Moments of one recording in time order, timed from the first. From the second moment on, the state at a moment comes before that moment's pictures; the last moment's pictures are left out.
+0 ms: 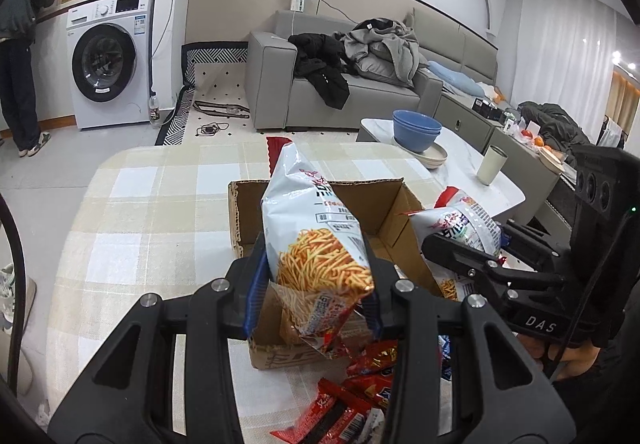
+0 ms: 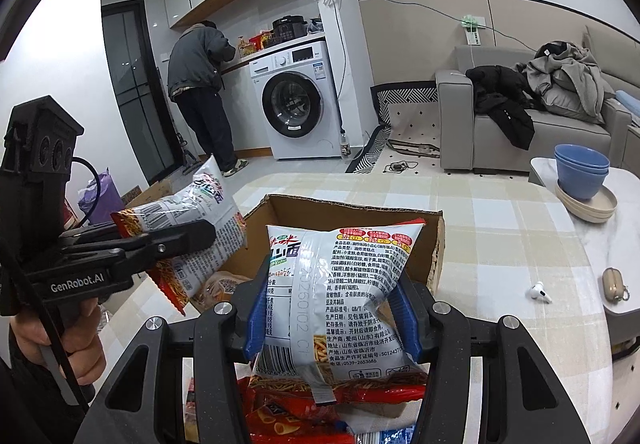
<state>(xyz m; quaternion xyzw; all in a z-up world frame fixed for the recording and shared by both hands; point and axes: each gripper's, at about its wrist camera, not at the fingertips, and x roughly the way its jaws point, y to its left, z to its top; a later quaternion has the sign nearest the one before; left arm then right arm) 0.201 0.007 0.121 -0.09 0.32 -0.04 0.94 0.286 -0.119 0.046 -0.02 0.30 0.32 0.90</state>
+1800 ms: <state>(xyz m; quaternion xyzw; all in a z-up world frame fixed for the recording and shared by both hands) 0.145 0.005 0.079 -0.07 0.34 0.01 0.94 0.242 -0.183 0.025 -0.02 0.33 0.25 0.91</state>
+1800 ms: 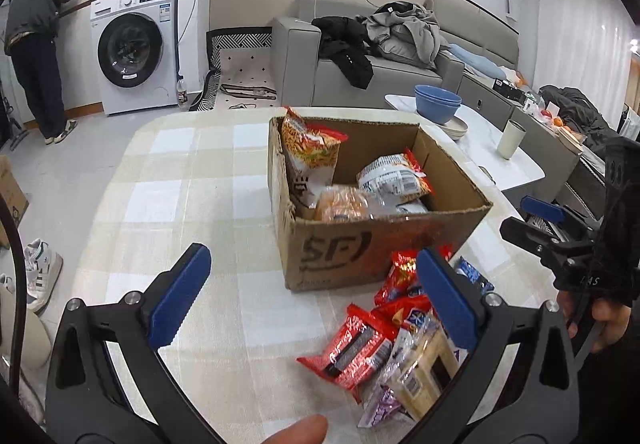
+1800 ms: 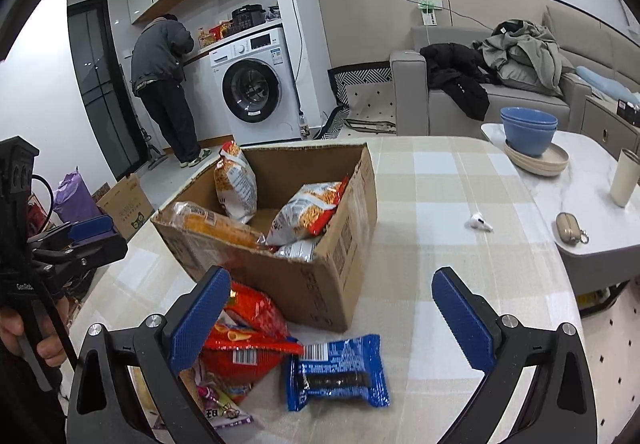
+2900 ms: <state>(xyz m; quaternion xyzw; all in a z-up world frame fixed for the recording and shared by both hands) 0.116 -0.013 0.031 -0.05 0.39 -0.03 0.92 0.239 -0.178 -0.041 -0.09 0.43 0.24 0.87</state>
